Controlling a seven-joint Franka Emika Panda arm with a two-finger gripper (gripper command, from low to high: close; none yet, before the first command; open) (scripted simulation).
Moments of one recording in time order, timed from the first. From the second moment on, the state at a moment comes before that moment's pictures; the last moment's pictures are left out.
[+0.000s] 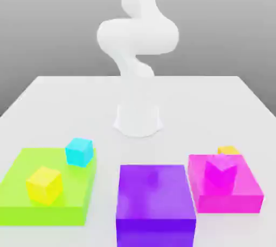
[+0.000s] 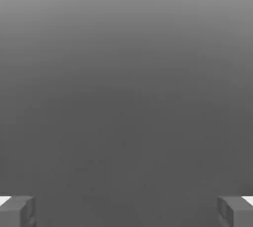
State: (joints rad) arm 0.01 -0.73 0.07 -2.36 0.01 2.35 0.86
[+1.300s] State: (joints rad) arm 0.66 0.29 0.11 -2.81 -0.60 3.09 1.95
